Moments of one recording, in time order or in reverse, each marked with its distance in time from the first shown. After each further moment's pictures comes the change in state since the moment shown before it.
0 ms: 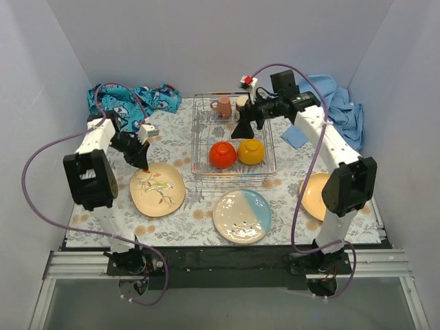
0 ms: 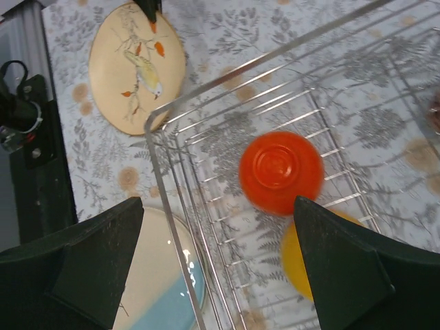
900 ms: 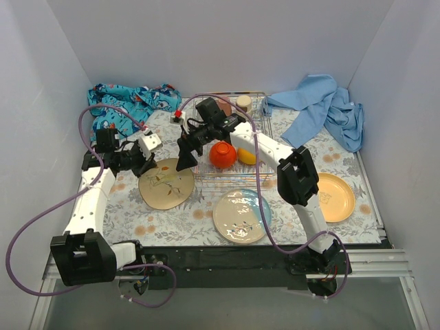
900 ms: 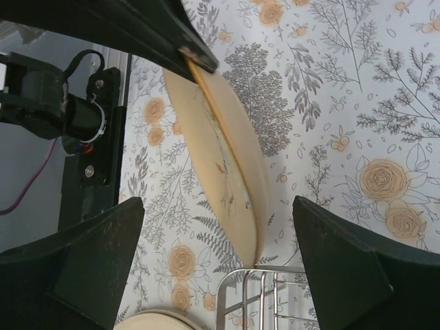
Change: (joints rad) left arm -0.086 -0.785 -0.589 0.550 0.116 -0.184; right arm 0.423 0.408 0.222 0.204 -0.067 0.174
